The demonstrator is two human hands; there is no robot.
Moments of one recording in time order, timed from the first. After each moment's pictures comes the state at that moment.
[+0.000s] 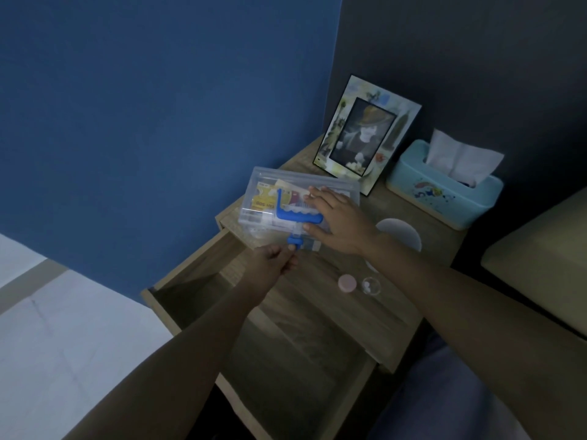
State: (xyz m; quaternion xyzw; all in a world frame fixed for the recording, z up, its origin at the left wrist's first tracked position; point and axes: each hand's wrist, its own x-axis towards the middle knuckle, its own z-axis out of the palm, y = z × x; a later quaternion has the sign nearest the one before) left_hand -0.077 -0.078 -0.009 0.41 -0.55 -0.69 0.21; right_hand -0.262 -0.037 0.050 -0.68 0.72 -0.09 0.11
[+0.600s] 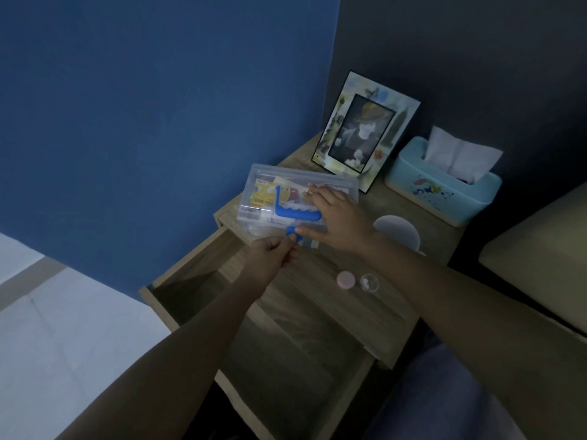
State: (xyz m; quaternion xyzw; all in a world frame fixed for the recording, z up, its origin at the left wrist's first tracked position) left_hand -0.082 -0.083 -0.009 0.41 -0.55 -0.69 0.23; right_hand -0.259 -0.040 0.042 -0.67 0.73 -0.09 0.09
